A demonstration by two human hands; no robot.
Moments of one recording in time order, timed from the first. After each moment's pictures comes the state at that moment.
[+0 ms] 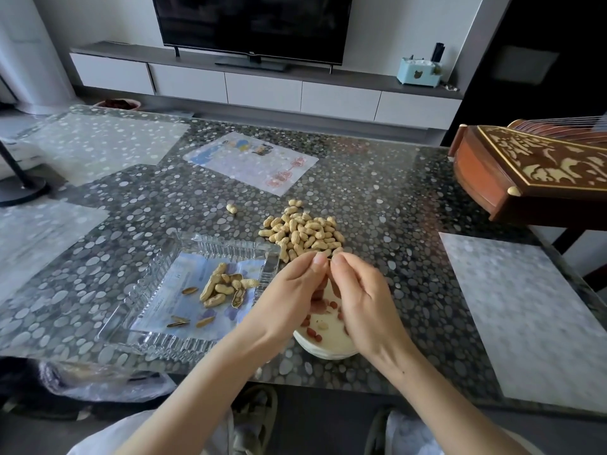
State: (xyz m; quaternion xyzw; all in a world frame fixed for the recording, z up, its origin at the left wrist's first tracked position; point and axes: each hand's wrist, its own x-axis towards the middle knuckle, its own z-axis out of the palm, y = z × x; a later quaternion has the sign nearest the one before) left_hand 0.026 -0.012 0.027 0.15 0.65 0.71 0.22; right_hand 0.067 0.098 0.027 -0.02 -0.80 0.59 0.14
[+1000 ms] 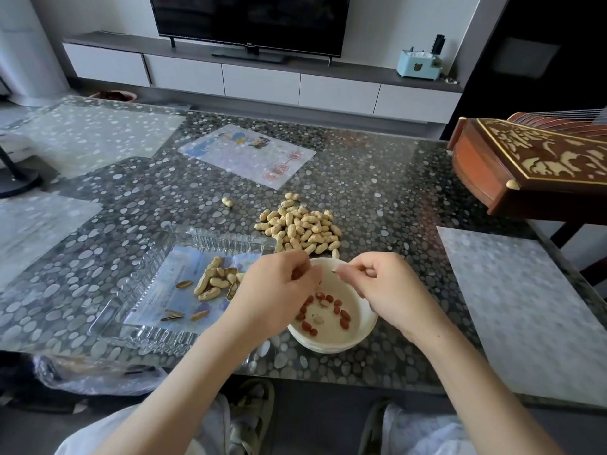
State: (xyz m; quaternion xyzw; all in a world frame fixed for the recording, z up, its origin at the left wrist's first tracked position) left_hand 0.016 -0.020 0.028 0.21 0.87 0.43 0.07; right_hand 0.060 0.141 0.029 -0.10 -0.89 0.45 0.03
